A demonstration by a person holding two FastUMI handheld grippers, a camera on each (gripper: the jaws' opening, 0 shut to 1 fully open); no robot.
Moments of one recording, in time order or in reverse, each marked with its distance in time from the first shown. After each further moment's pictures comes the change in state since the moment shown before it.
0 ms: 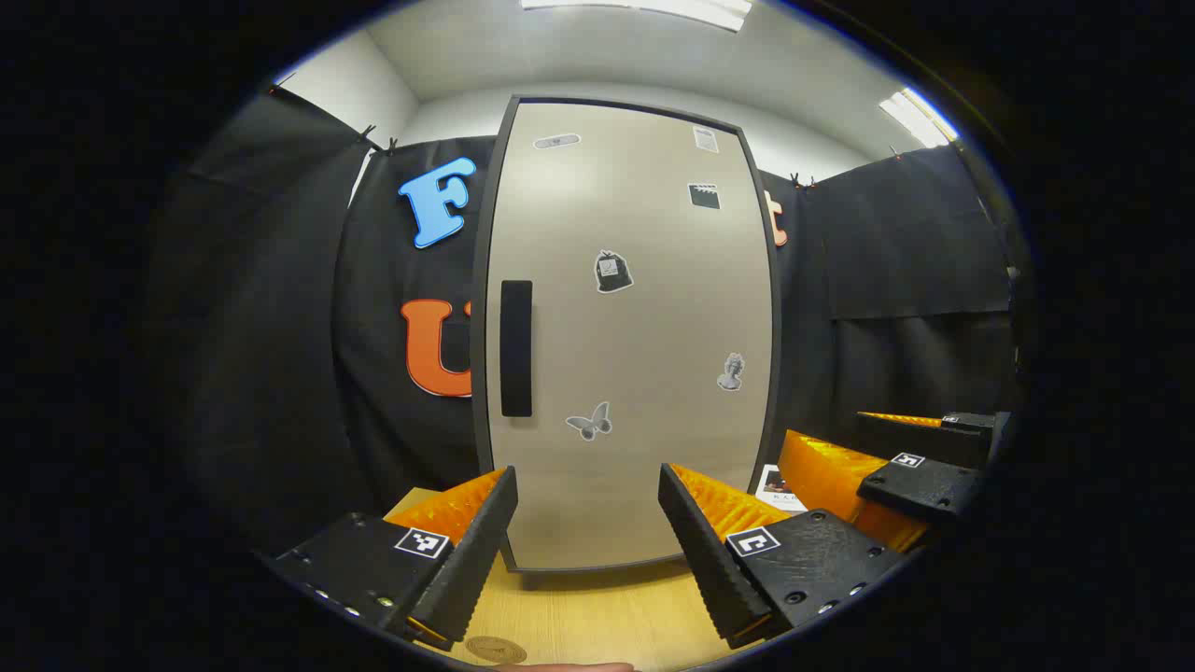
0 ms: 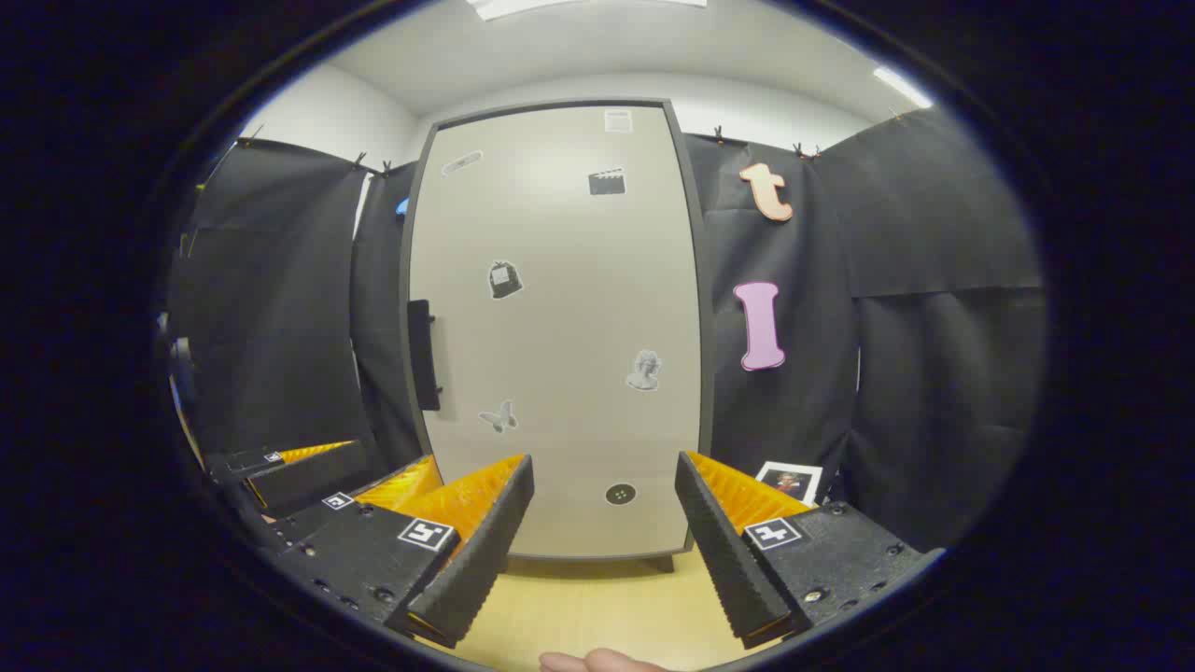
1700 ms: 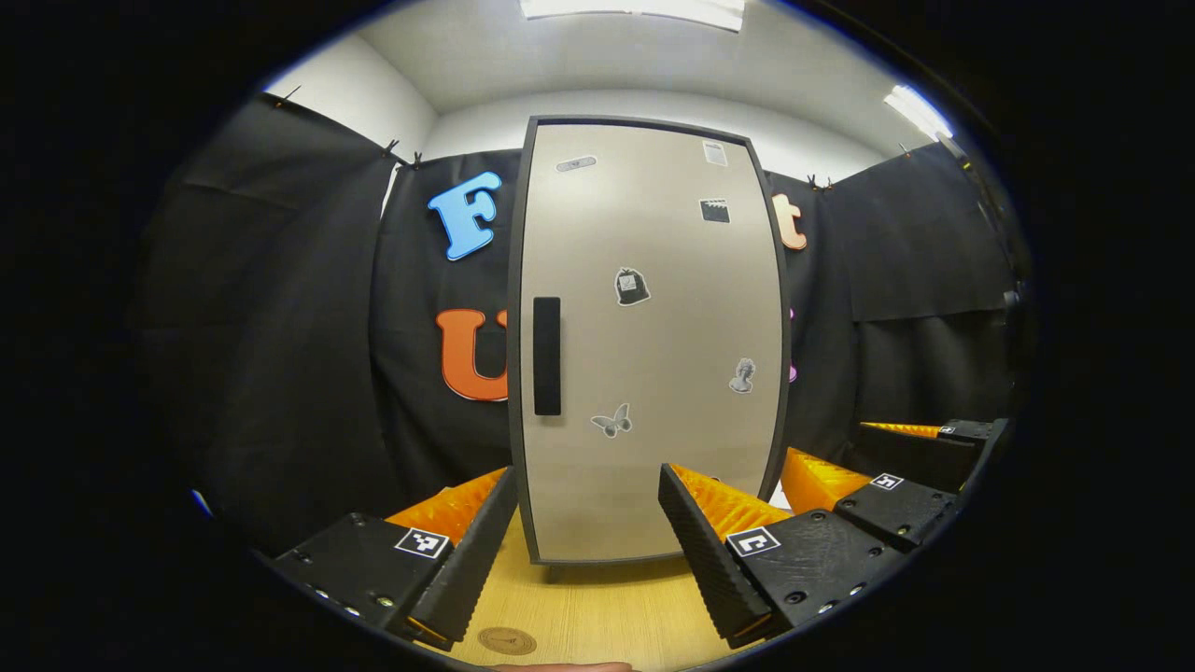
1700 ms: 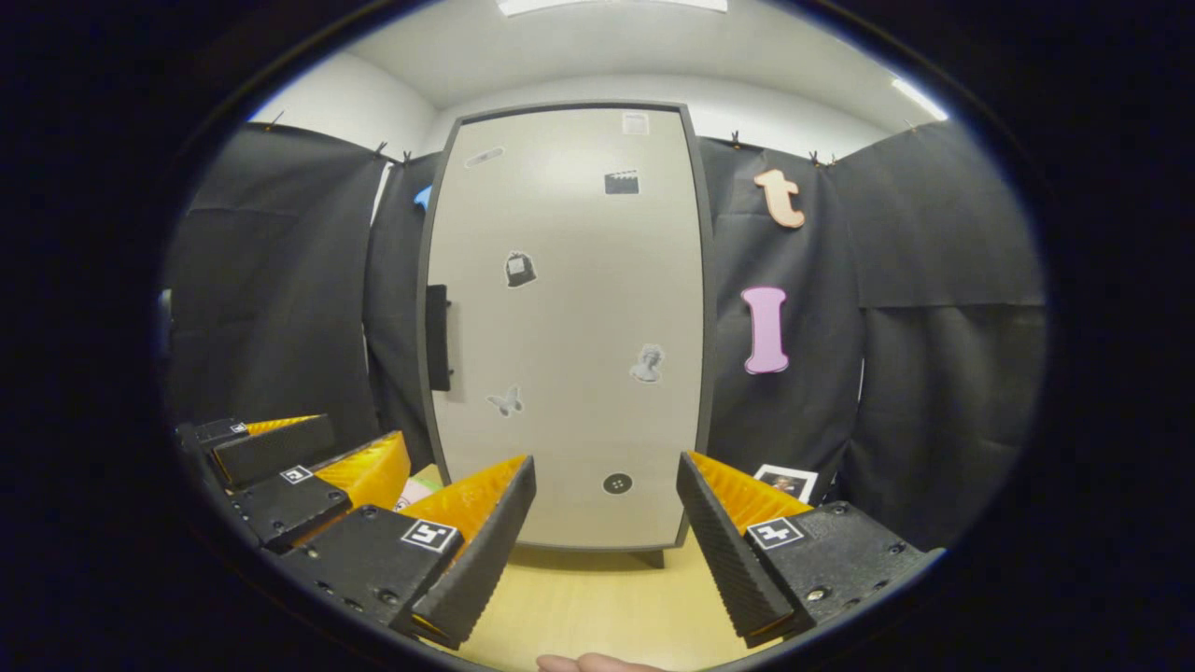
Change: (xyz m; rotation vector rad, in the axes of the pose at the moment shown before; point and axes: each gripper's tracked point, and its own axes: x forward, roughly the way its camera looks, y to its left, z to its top) left arm -0.028 0.008 0.008 0.012 -0.019 0.100; right arm -0.015 -0.002 -0.010 -0.057 0.009 0.022
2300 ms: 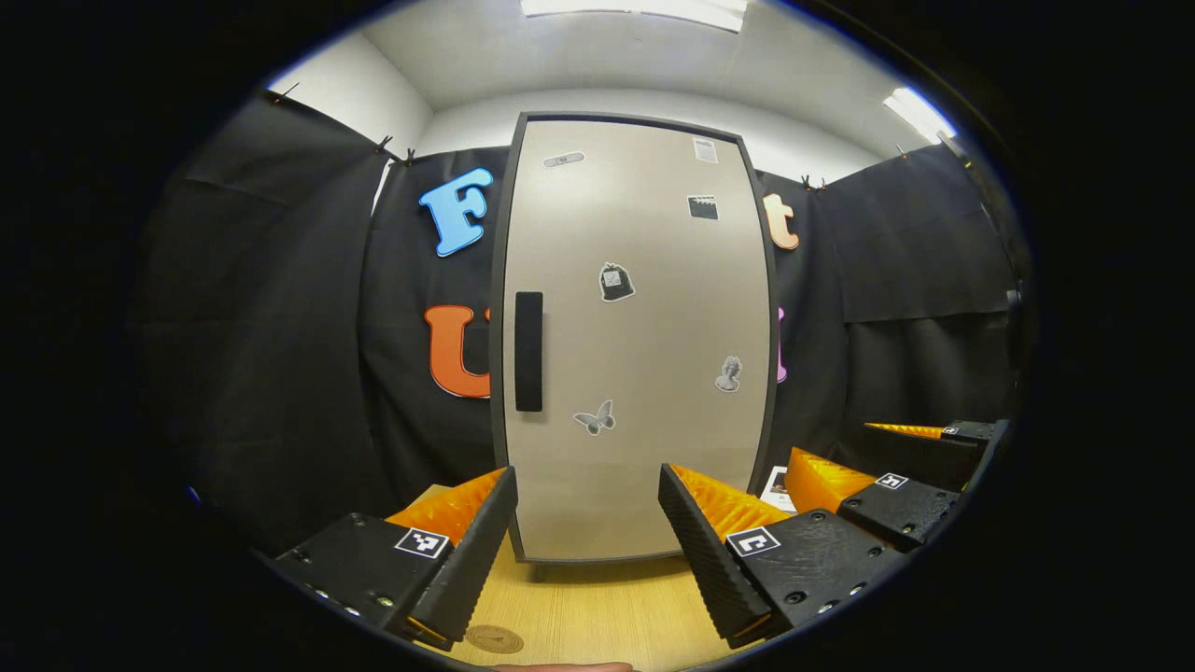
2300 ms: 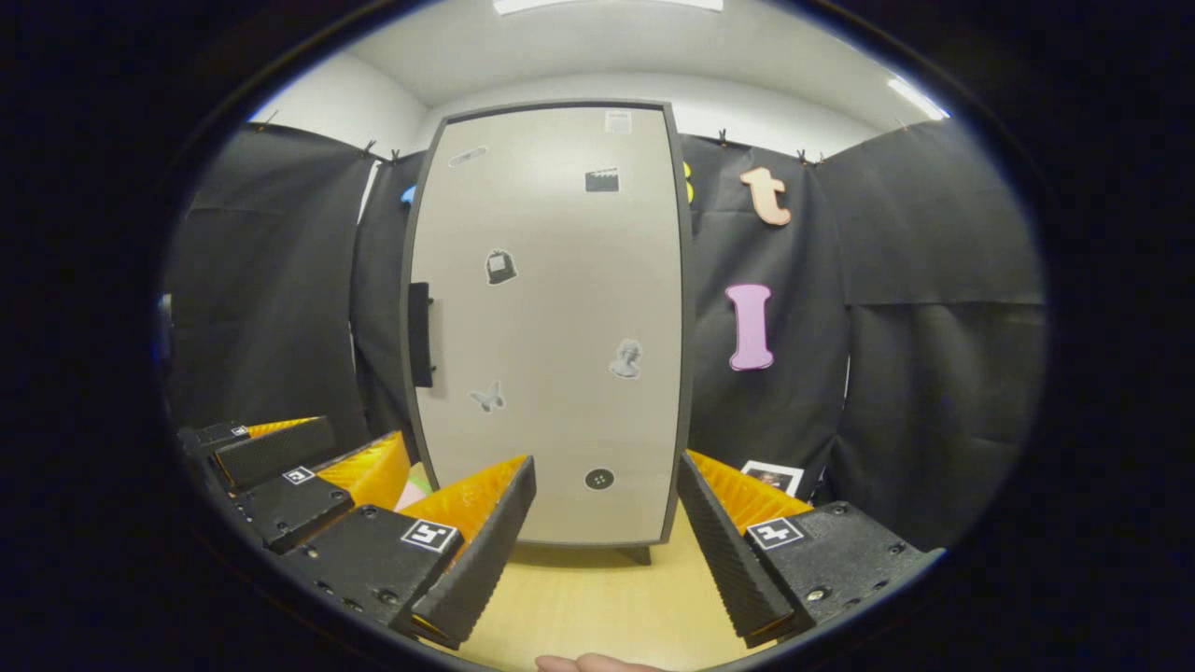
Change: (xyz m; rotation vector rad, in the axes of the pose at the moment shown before) left arm 0.001 -0.014 -0.004 -0.011 0.005 -0.017; right arm -0.005 -0.015 -0.006 0.012 0.019 -0.030
